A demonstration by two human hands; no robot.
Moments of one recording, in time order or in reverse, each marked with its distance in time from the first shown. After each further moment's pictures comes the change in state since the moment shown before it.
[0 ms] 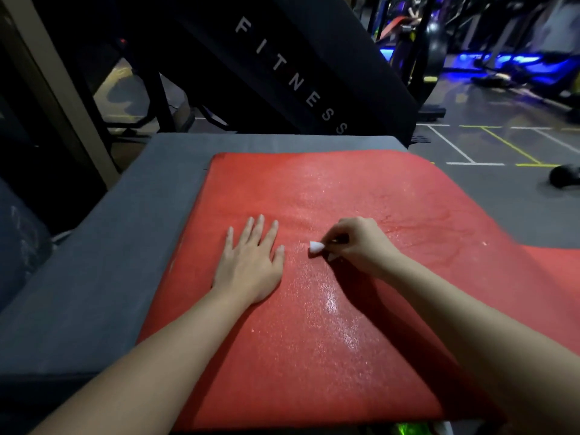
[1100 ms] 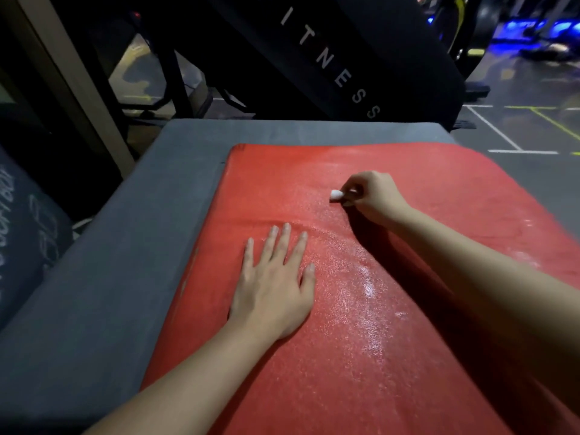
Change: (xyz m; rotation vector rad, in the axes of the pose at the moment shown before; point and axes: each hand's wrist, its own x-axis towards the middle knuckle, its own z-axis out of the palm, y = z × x) left_hand 0.003 -0.002 -0.001 -0.019 -0.018 0.009; right_hand 0.147 0.033 0.016 -0.043 0.123 0.038
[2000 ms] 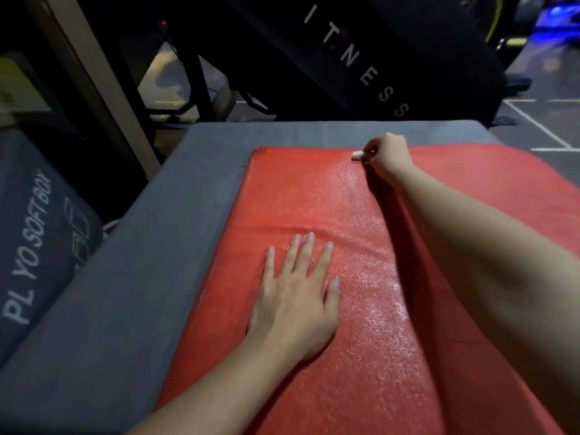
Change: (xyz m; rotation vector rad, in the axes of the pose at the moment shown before) left_hand 0.001 -0.002 -0.001 -0.008 -0.010 0.009; right_hand 0.119 0.011 0.016 0.037 0.096 0.176
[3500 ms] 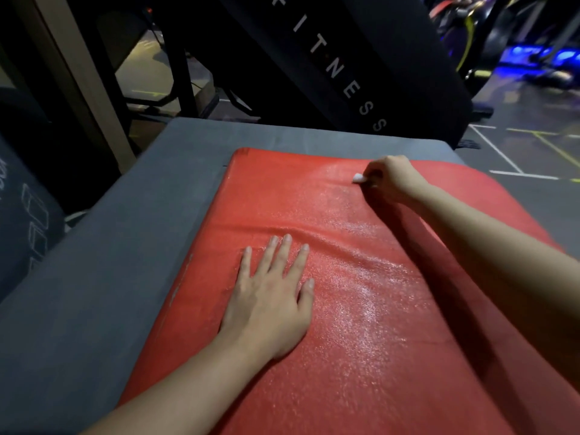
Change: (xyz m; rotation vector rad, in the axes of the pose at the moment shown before) left_hand 0.001 0.001 0.000 -0.004 0.008 0.002; right_hand -0.024 0.049 -0.044 -0.287 -0.102 -0.309
